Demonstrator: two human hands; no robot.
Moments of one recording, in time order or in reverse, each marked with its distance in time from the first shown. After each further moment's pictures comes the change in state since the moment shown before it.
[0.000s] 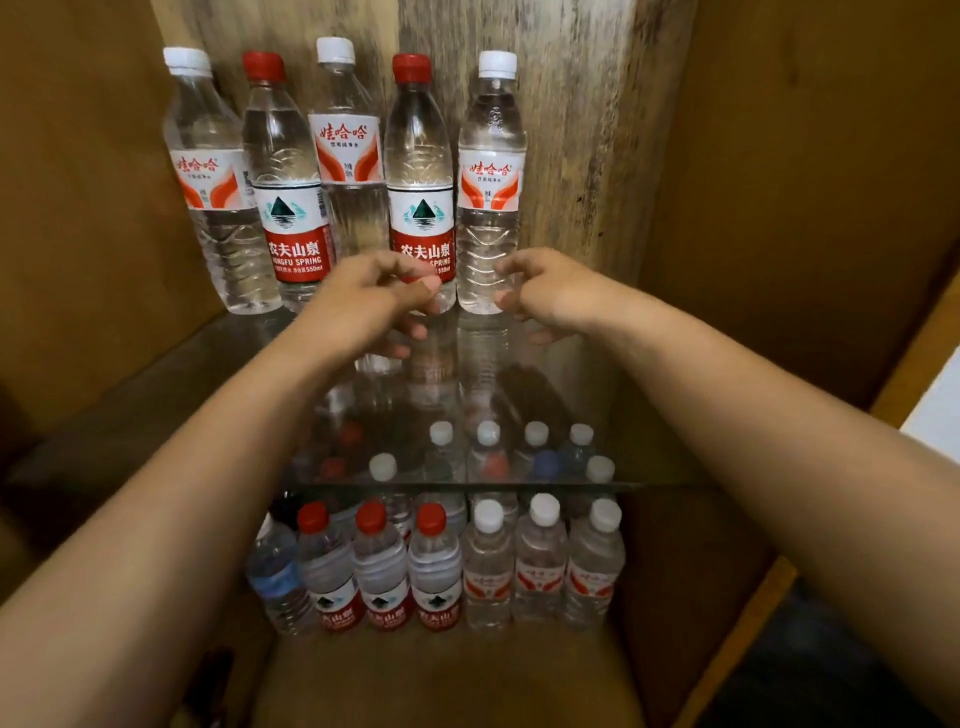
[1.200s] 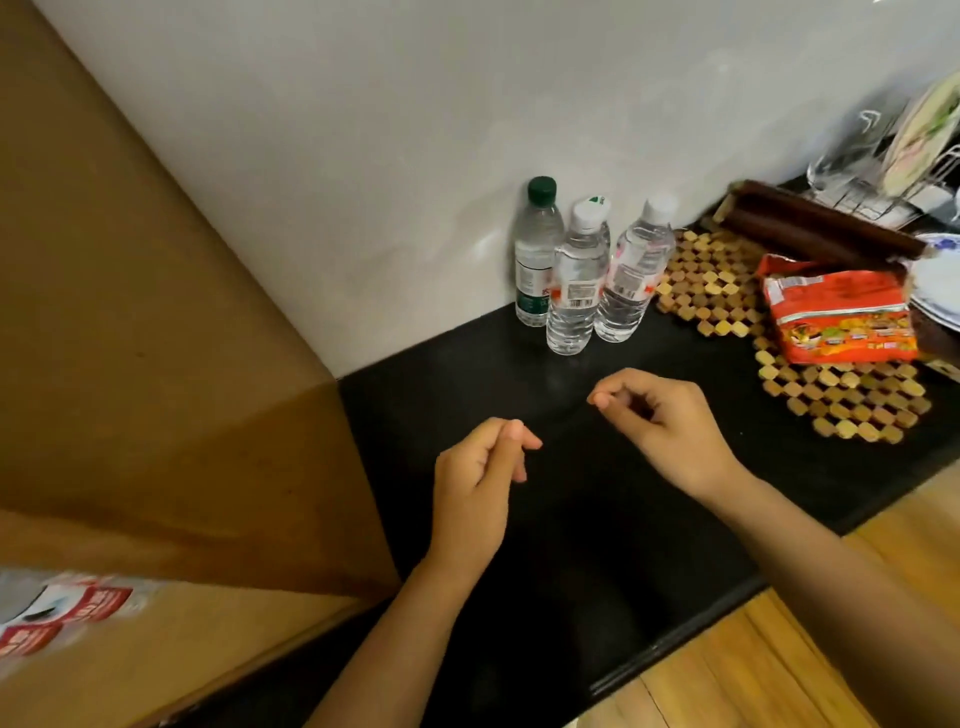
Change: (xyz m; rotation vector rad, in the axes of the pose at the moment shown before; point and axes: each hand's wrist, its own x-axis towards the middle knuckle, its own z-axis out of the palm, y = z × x) left_hand -0.137 -0.123 0.459 -0.132 -0.425 -0.050; right_hand -0.269 0.429 -0.119 -0.028 0.343 0.323
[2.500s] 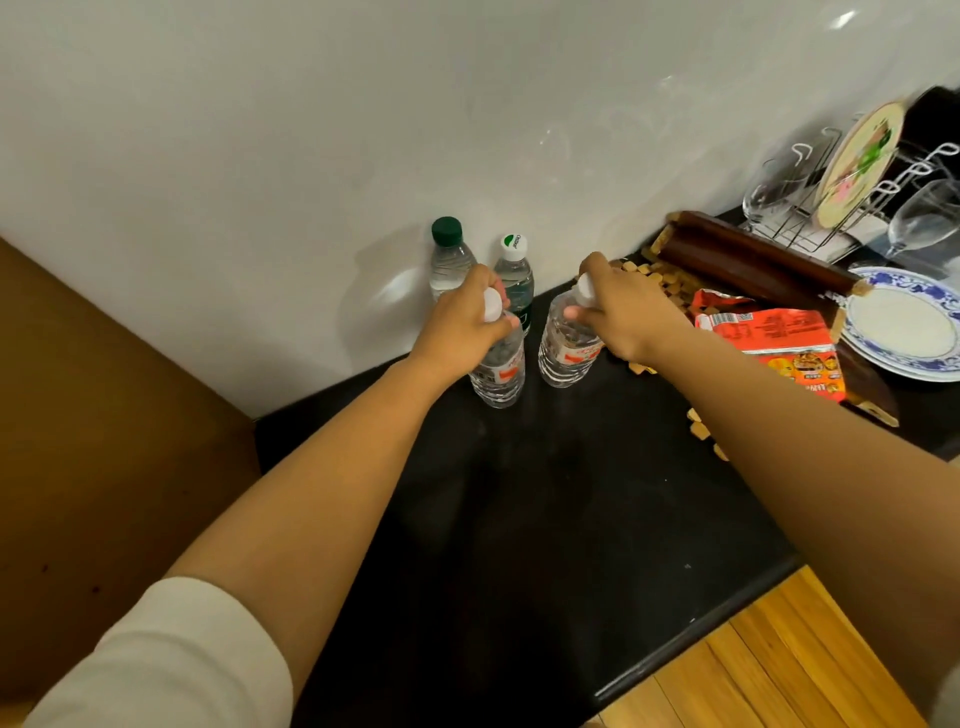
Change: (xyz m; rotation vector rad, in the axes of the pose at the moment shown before) left_hand 0.200 0.032 0.081 0.375 -0.198 0.085; right_hand 0.138 0.062 -0.097 -0.556 -0.089 0.018
